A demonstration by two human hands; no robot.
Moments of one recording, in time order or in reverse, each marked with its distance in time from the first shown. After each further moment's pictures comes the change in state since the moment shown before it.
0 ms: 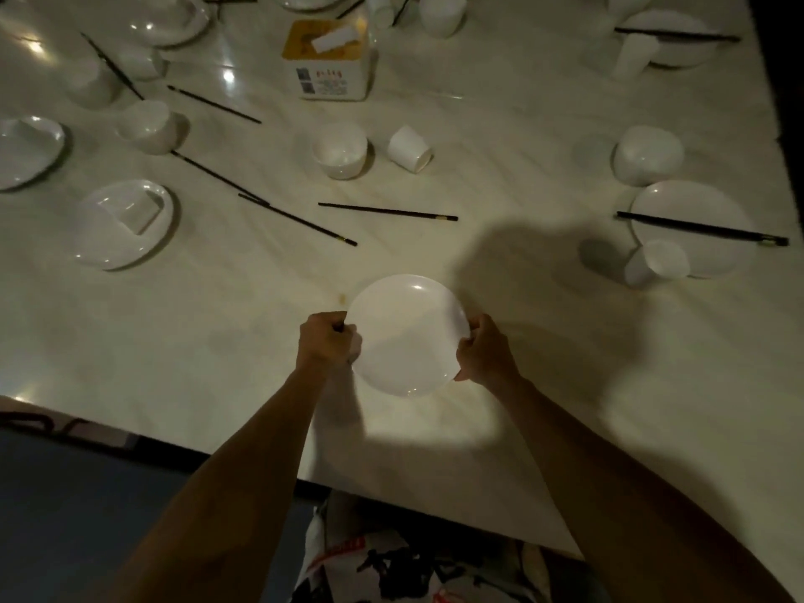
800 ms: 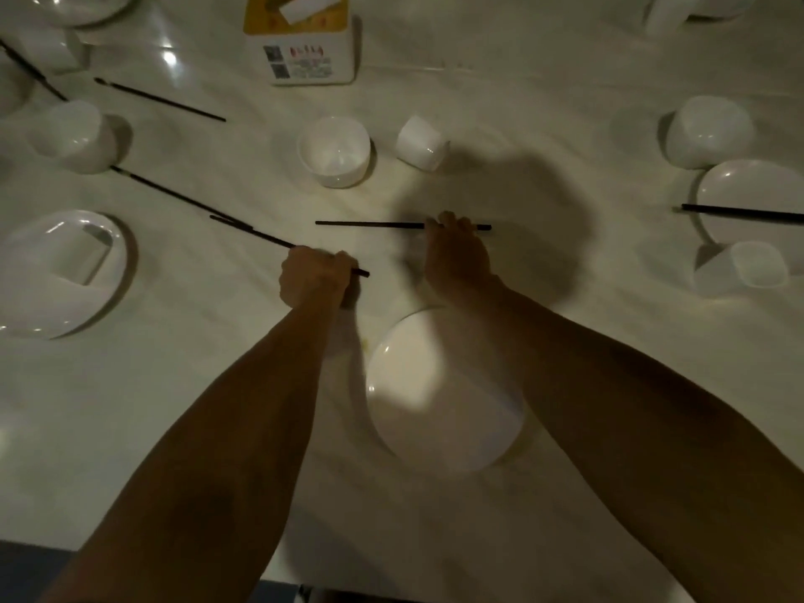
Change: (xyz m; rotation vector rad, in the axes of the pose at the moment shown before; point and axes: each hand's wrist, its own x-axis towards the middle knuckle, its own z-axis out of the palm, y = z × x) left_hand 0.168 0.061 -0.027 0.070 0.188 -0.218; right_hand 0.155 -0.137 0.064 -0.798 0.252 -0.453
